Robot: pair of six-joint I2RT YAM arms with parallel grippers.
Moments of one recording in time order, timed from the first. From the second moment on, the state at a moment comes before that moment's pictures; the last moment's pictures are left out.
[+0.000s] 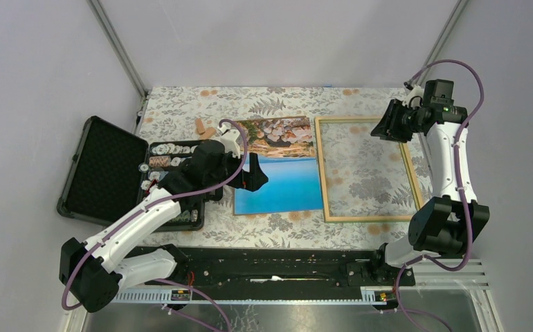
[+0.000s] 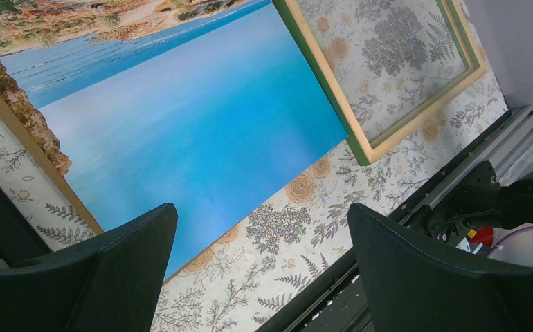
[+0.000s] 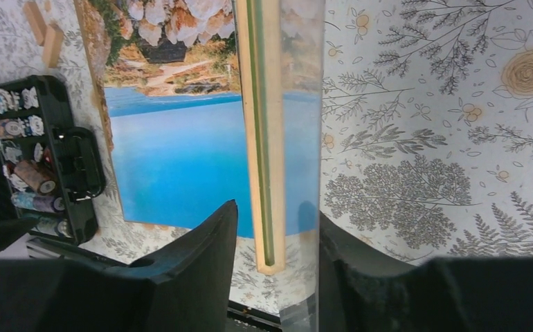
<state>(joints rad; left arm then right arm) -0.65 1.07 0.87 -0.34 0.18 -0.42 -0.21 1.51 1.52 -0.97 -0.49 0.15</state>
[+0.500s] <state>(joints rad) -0.65 1.07 0.87 -0.34 0.18 -0.42 -0.21 1.54 1.52 -1.02 -0.39 0.02</state>
